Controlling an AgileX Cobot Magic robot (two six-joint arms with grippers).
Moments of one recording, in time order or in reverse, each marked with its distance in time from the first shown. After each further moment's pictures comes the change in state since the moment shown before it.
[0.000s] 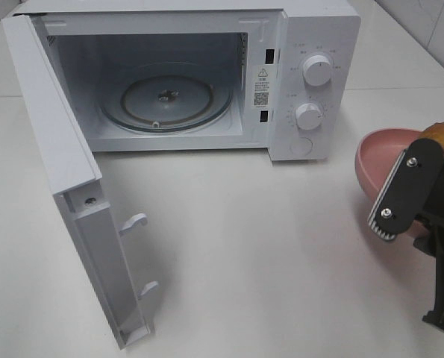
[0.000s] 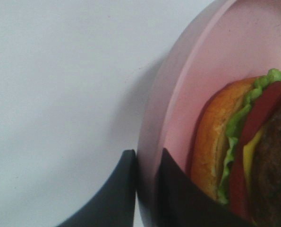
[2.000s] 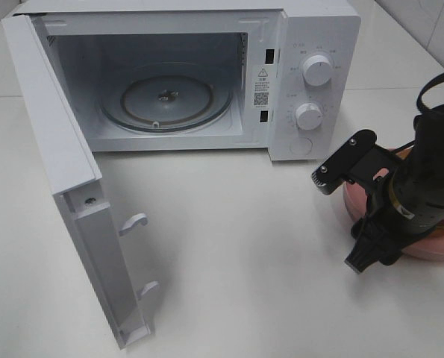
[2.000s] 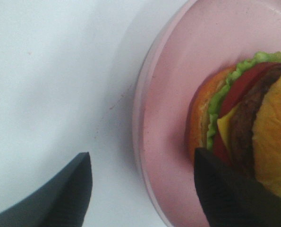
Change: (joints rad) left arm 0.000 0.000 0.000 0.000 0.000 0.000; right arm -0.171 0.526 -0.217 -0.108 -0.121 0.335
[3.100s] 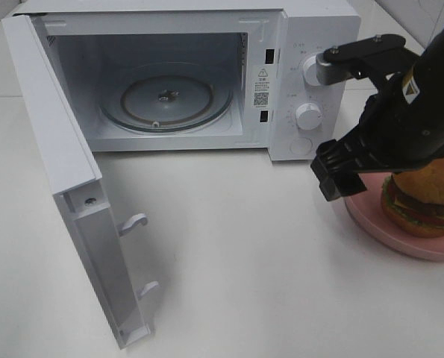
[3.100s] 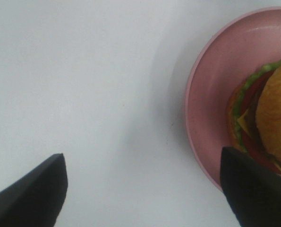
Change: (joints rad) left arm 0.000 0.000 0.000 0.000 0.000 0.000; right arm 0.000 -0.193 -0.286 0.645 0.278 -0.311
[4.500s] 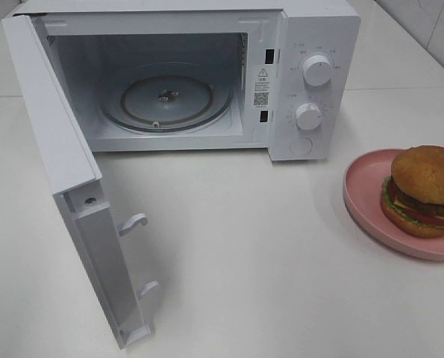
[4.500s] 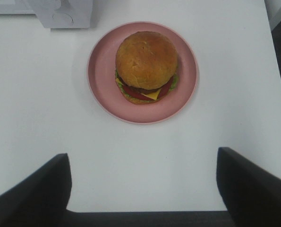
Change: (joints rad) left arm 0.000 0.000 0.000 0.000 0.000 0.000; right arm -0.337 -0.730 -0.064 0.062 0.474 -0.111
